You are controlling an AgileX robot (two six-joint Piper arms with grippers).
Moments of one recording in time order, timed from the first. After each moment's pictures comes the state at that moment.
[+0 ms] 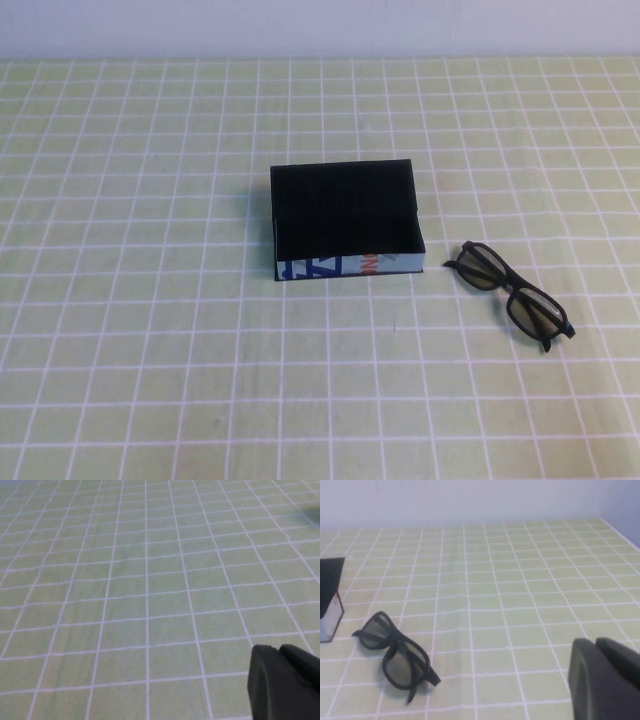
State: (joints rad) right arm -0.06 0.12 0.00 0.42 0.12 -0.35; left arm -0.05 -0.01 0.02 -0.02 0.36 0.08
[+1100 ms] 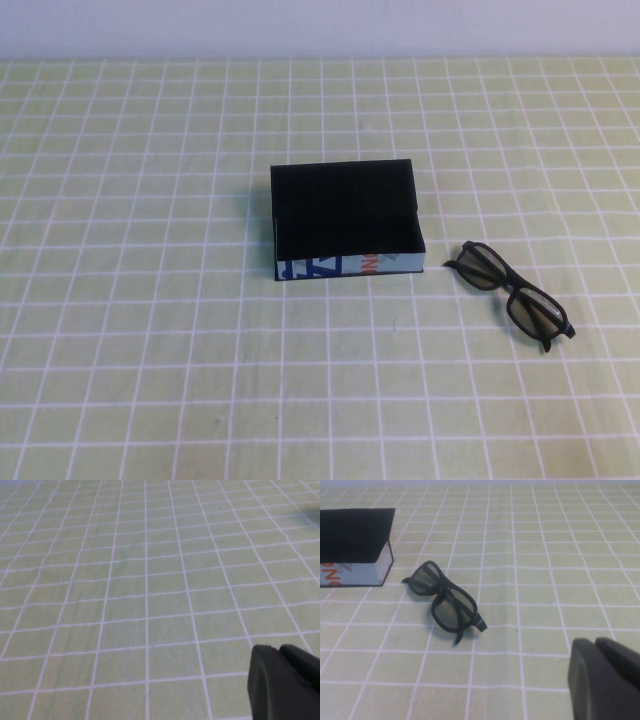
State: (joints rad) right arm -0.02 -0.01 0.03 0.42 0.32 -0.35; left arm -0.05 -0.01 0.02 -0.02 0.36 0.08
